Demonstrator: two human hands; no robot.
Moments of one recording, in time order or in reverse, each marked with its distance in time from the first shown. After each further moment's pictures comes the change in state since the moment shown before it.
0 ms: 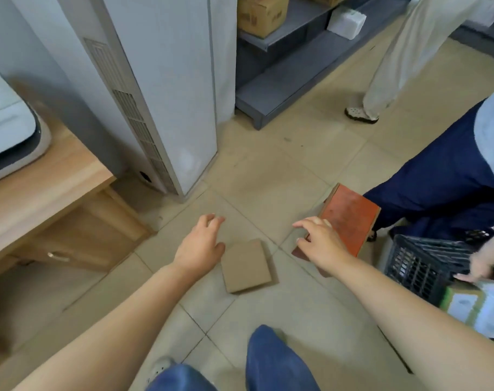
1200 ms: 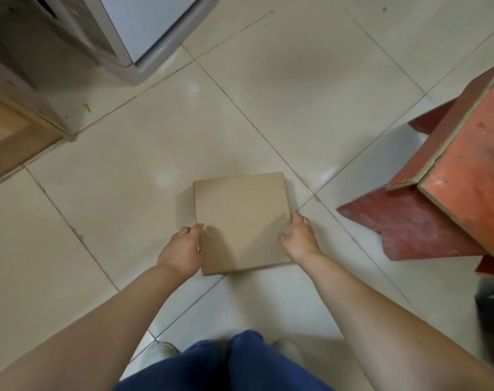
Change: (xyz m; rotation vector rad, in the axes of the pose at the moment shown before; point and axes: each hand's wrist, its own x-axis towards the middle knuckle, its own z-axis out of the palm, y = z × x) left_hand 0.227 -0.293 0.538 -0.092 -0.309 -0.375; right_hand 0.288 0.271 0.550 0.122 -0.303 0.445
